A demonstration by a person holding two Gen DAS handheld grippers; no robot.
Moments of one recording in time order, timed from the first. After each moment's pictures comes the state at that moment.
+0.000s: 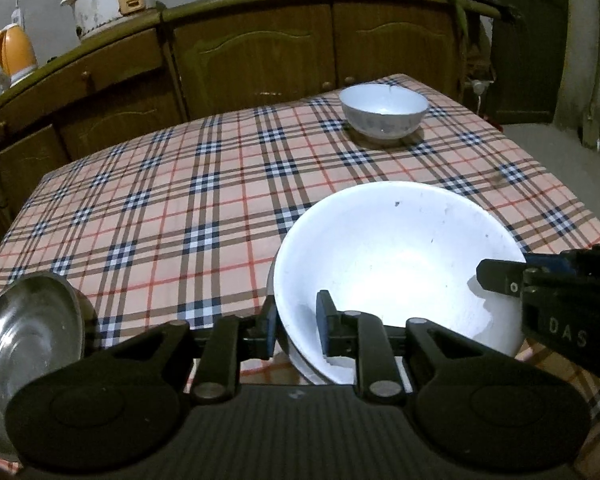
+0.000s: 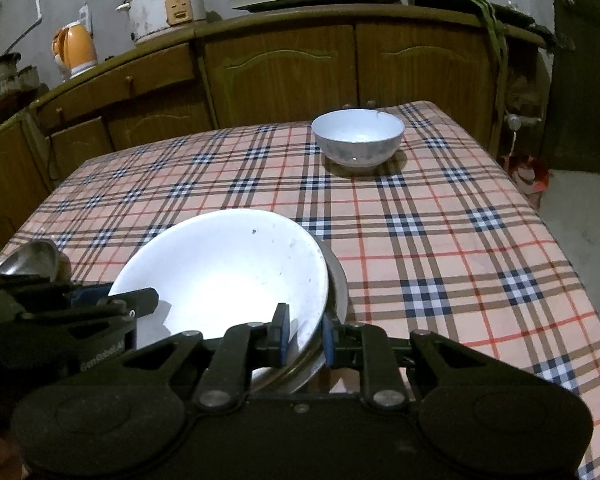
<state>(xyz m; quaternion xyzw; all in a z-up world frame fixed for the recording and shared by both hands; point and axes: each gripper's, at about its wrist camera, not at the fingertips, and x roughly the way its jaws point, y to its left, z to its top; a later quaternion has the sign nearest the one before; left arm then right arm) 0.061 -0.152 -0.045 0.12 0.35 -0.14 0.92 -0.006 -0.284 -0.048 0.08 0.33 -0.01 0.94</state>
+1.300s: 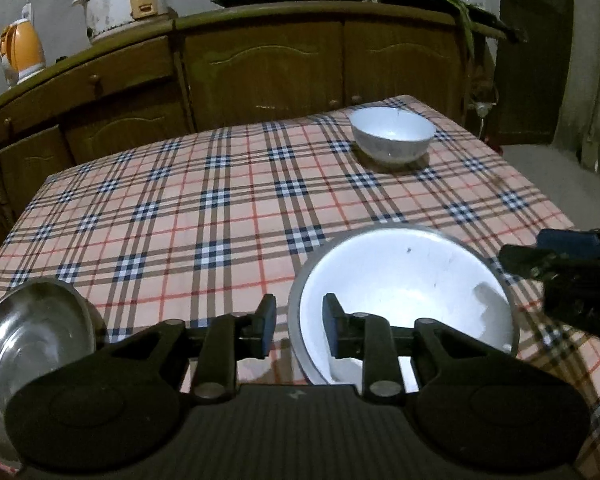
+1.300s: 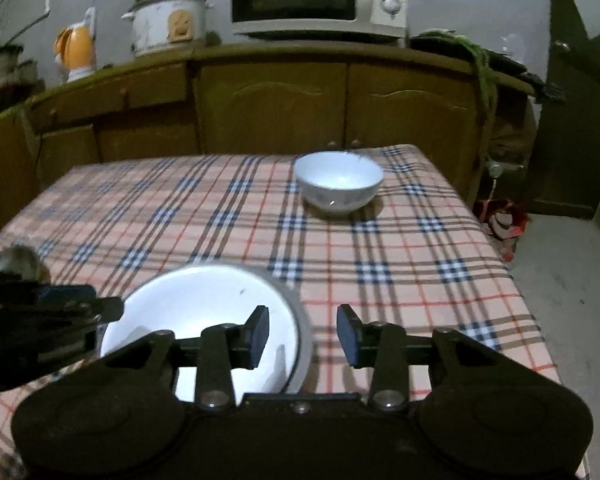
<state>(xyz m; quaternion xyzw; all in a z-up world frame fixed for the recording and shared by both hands) 0.066 -0.139 -0.030 0.10 0.34 -0.14 0.92 -0.007 -0.297 -0.025 0.04 0.29 -0.04 0.95</state>
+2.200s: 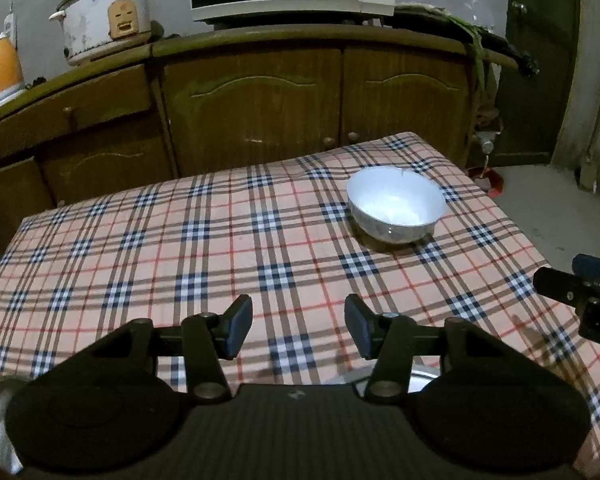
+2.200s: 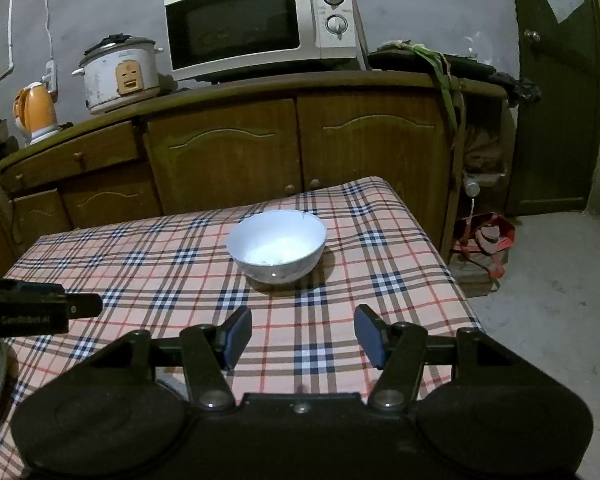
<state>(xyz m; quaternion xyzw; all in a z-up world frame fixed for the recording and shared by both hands) 0.148 -0.182 0.009 0.09 0.33 -0.15 0.93 0.054 -0.378 -0.003 0.08 0.26 -0.06 0.96</state>
